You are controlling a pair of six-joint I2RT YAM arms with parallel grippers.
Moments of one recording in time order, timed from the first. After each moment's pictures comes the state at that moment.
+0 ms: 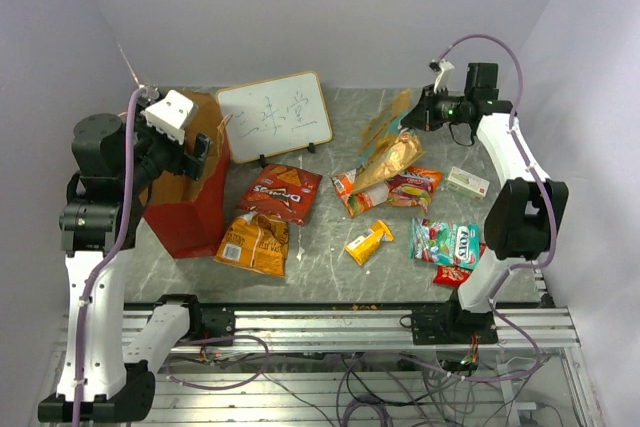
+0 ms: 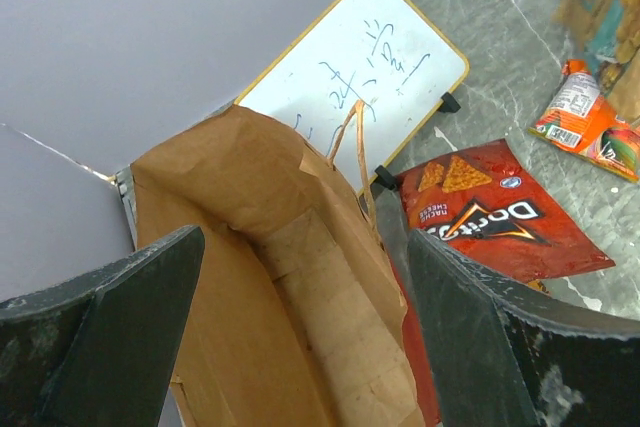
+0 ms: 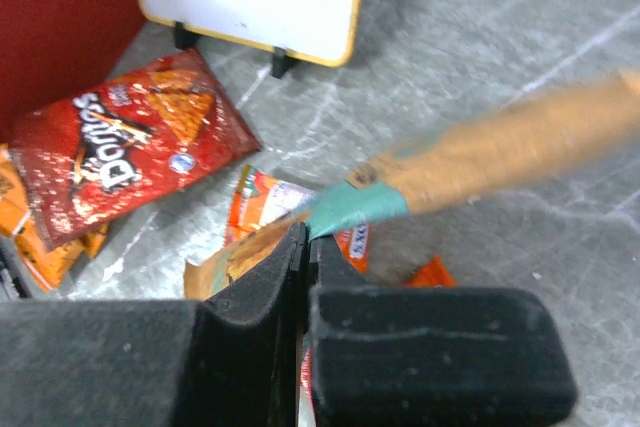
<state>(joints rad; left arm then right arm) -0.03 0.90 1.38 -0.72 0.36 0.38 -0.03 1.77 1.57 -0.52 -0.85 -0.18</state>
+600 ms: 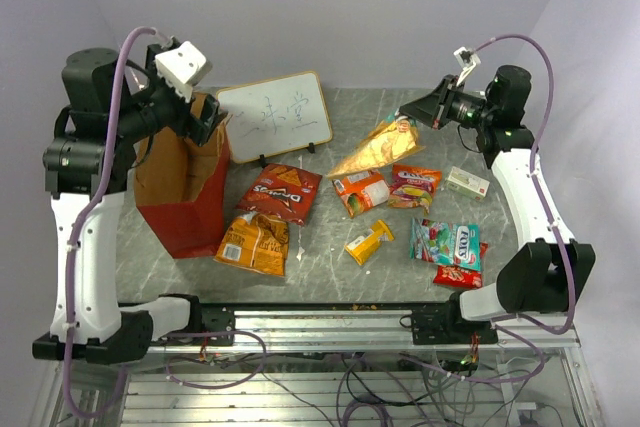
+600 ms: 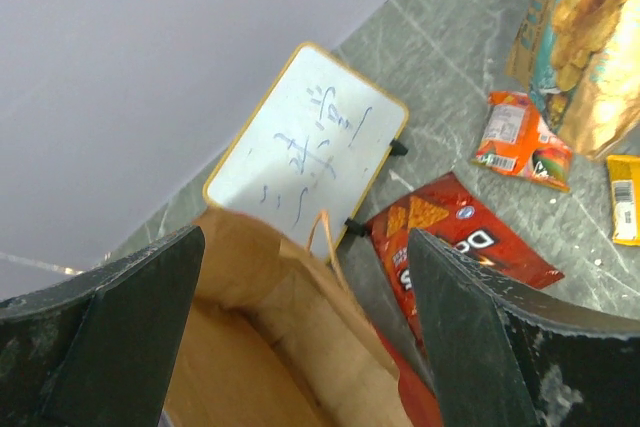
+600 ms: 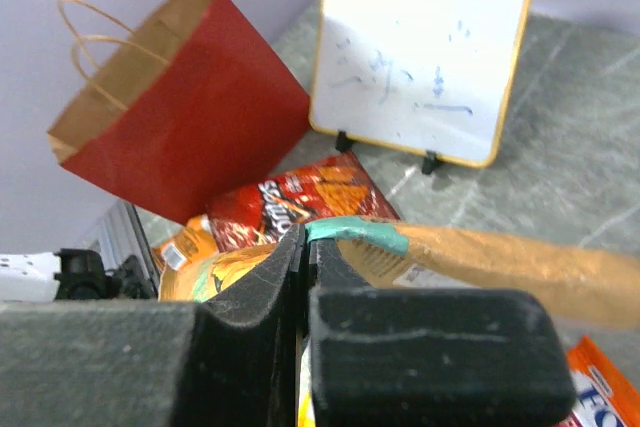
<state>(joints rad) -0.07 1.18 1.80 -0.91 0.52 0.45 -0.02 1.44 1.33 -0.17 -0.99 0.28</state>
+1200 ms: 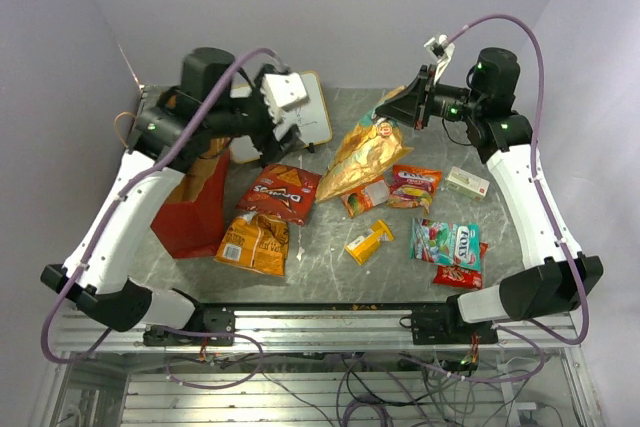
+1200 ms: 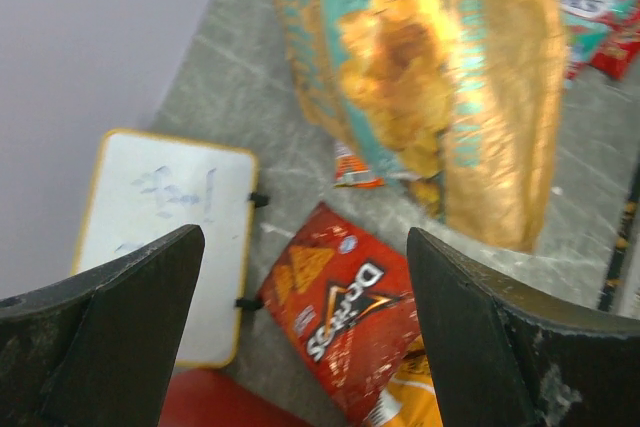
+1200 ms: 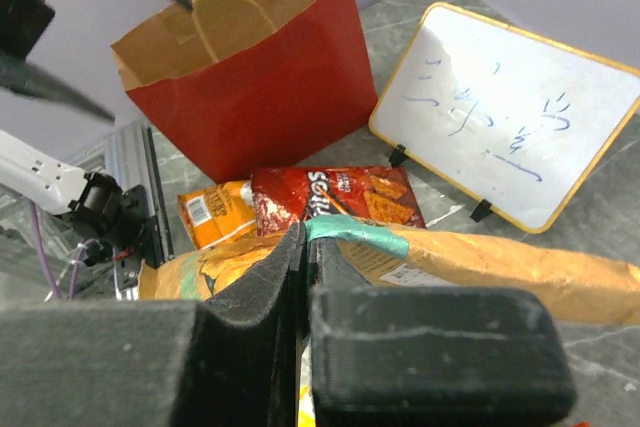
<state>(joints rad) -0.51 1.38 1.86 -0.90 0.47 0.51 0.16 1.41 1.56 -0.36 -1.02 0.07</state>
